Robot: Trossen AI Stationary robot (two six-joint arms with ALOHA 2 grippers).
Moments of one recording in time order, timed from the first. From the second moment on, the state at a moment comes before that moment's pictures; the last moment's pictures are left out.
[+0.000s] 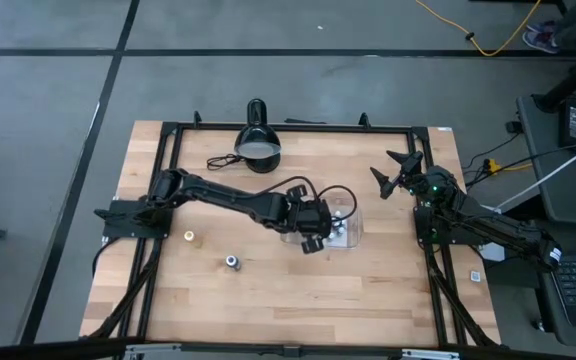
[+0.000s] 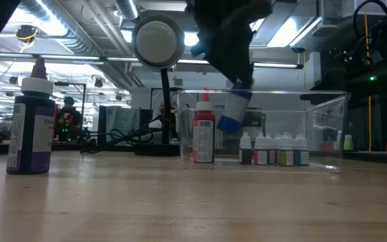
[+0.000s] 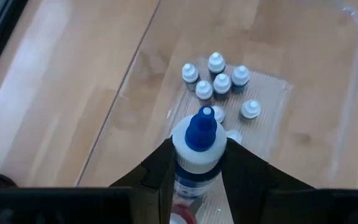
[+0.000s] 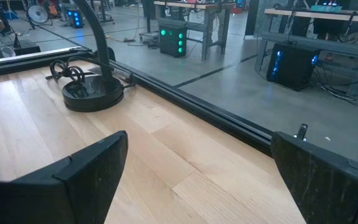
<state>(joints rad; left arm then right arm) -0.15 2.09 1.85 -0.81 -0.42 -0.33 -0.56 0.21 0.01 0.05 0.21 0.02</state>
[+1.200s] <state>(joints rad) -0.12 2.09 1.65 -0.57 -0.43 -0.41 -0.56 0.21 0.01 0.05 0.21 0.02</state>
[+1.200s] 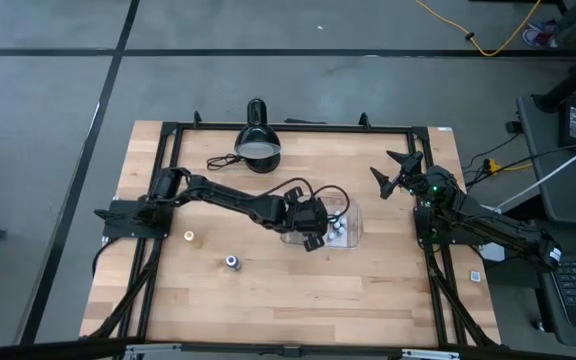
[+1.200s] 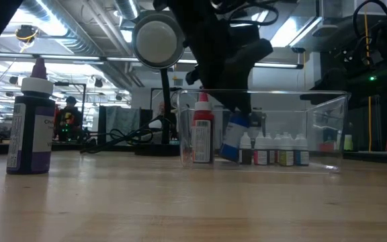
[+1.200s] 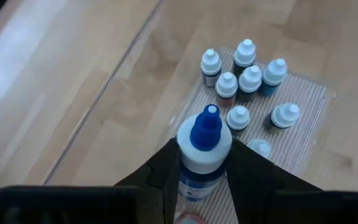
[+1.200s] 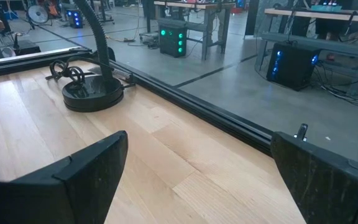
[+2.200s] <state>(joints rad) -0.10 2.00 1.68 -0.66 -0.42 -0.47 -0.56 0.21 0.01 0.05 0.21 0.02</state>
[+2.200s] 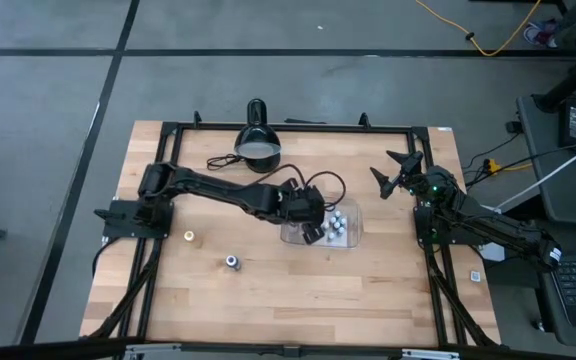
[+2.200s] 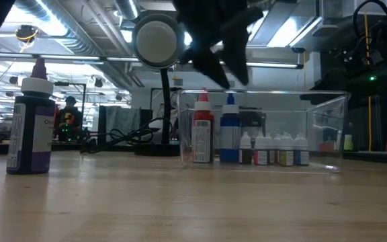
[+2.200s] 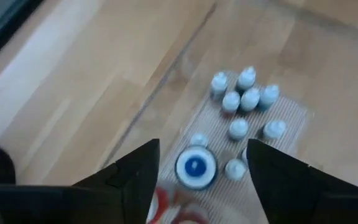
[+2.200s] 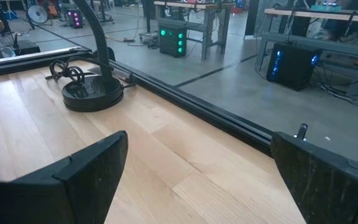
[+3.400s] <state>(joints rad) -0.38 1.77 1.69 -1.44 -0.18 -1.19 -0.56 0.21 0.01 0.05 0.19 0.02</state>
